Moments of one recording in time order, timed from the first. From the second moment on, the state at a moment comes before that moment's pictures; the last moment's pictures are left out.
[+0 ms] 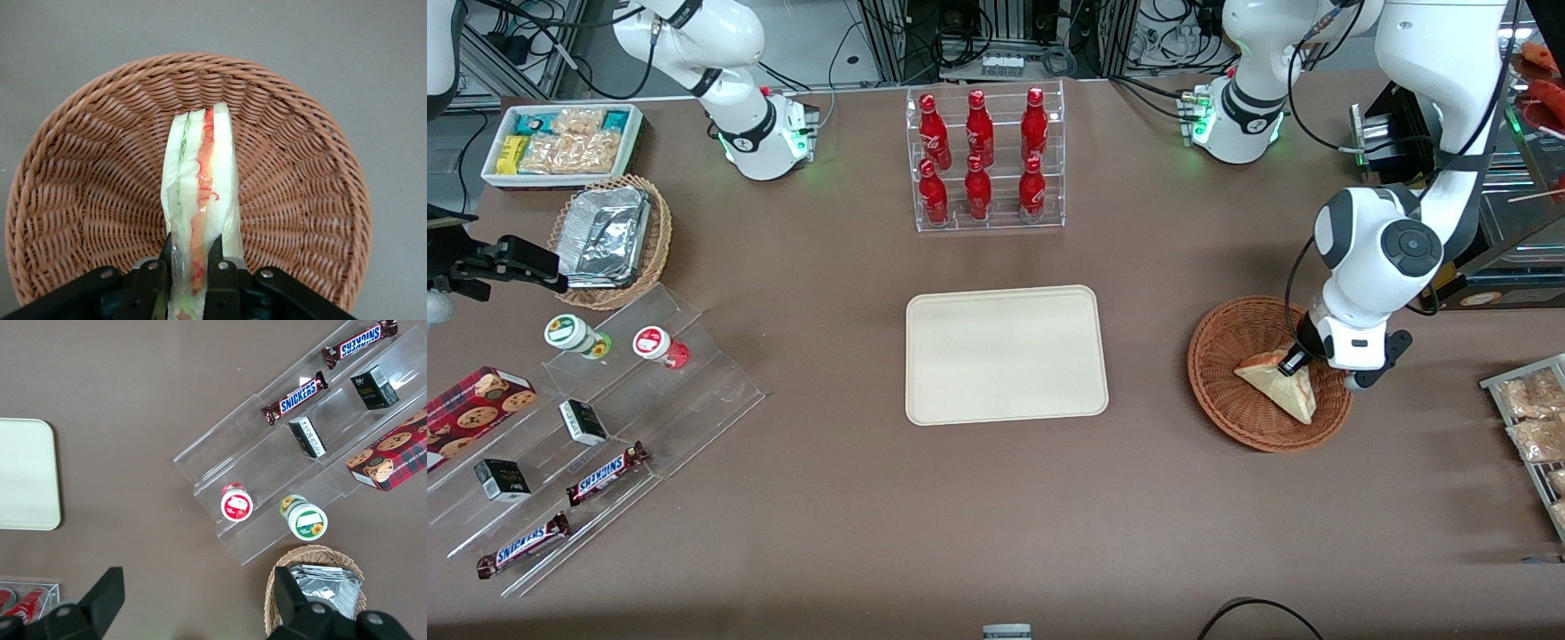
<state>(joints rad) 0.03 0.21 -0.10 -2.26 0.05 2.59 -0.80</state>
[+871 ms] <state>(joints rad) 0.02 0.22 -0.50 -1.78 0.17 1.91 -0.82</state>
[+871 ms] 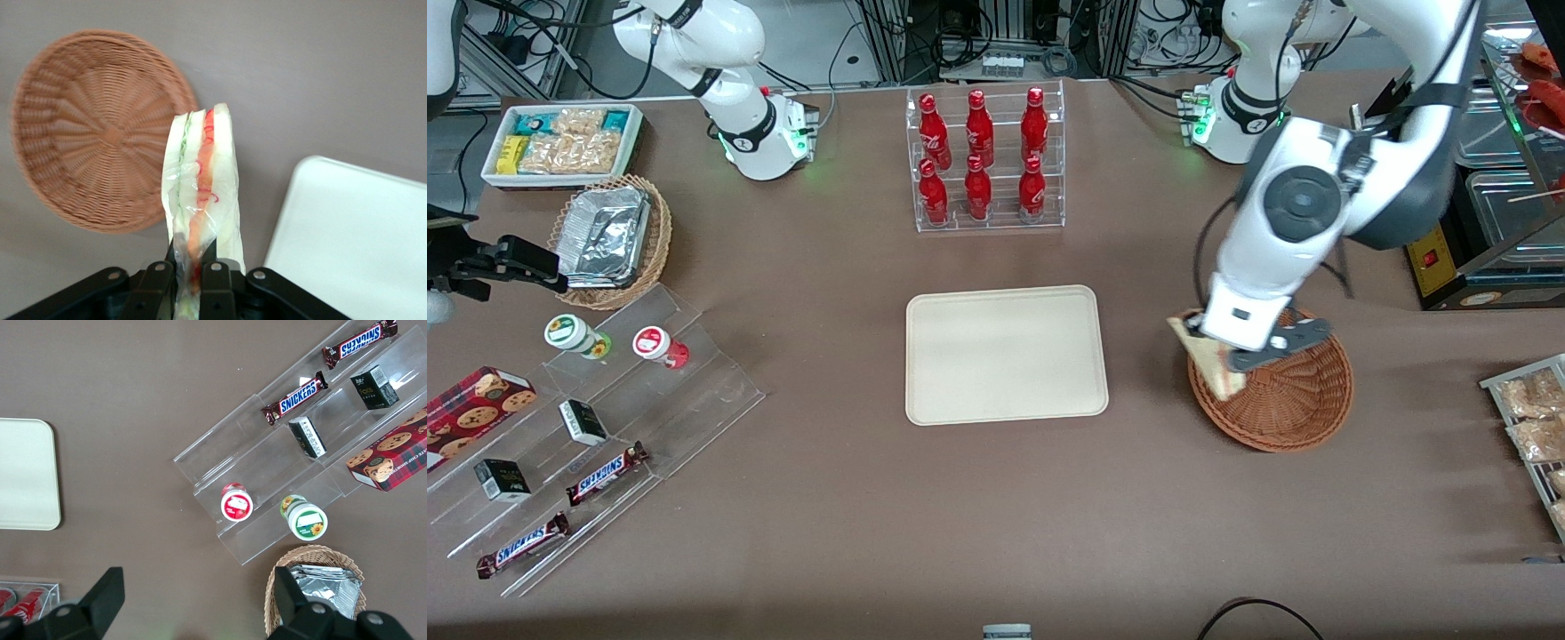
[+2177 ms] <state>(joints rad) -0.41 0.78 -0.56 -1.38 0.47 1.99 -1.01</state>
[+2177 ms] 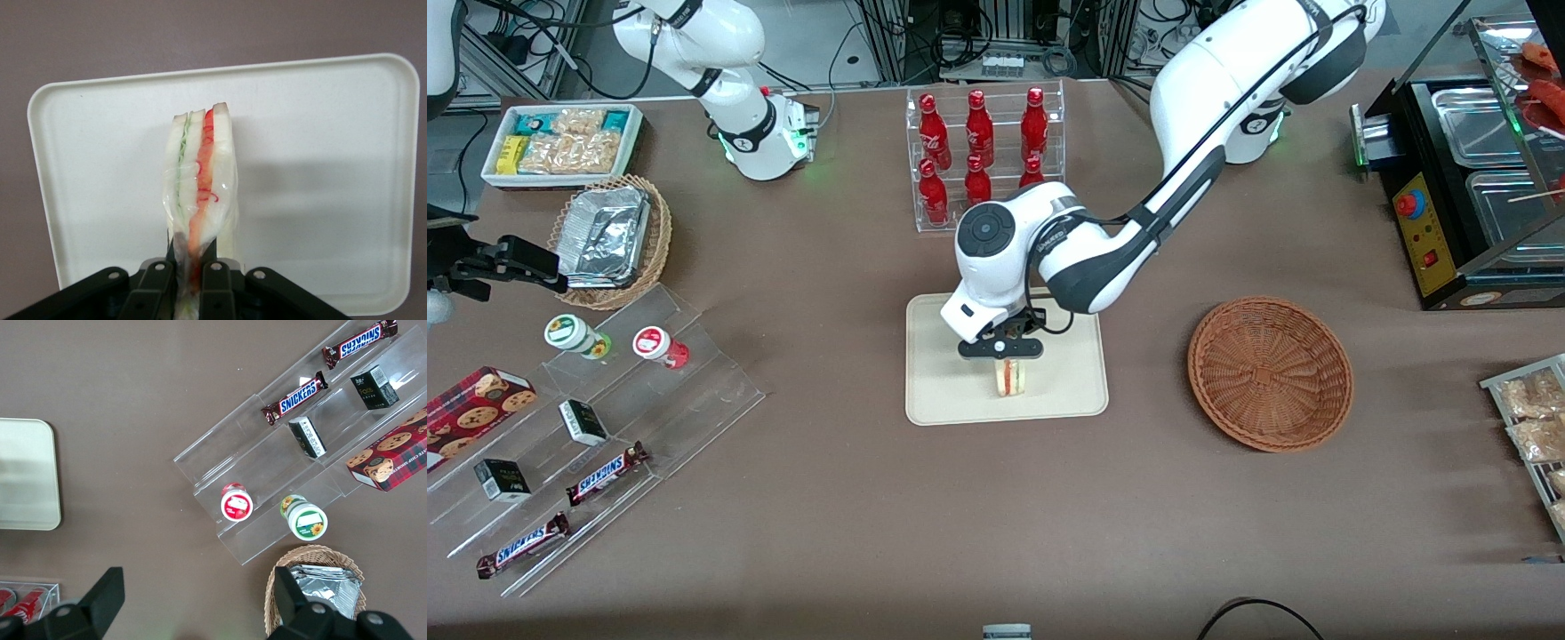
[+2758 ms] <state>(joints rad) -0.43 0.83 -0.56 -1.38 0.51 2.01 -1.04</state>
